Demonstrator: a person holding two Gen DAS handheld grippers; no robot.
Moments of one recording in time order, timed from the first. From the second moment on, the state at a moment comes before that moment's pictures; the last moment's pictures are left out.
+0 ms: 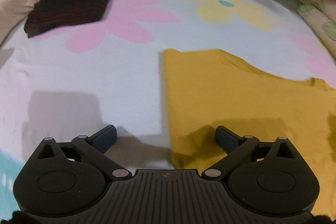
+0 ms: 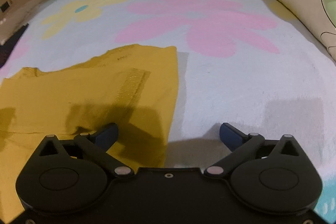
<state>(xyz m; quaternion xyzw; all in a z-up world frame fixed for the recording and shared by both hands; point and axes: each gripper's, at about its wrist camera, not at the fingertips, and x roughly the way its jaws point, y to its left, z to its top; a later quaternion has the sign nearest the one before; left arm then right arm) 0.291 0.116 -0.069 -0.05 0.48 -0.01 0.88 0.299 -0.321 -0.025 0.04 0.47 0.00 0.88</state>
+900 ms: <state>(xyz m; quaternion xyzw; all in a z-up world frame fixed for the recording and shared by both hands) 0.055 0.097 -0.038 -0.04 0.49 -0.10 0.87 0.061 -0.306 0.019 0.12 0.50 0.10 0.85</state>
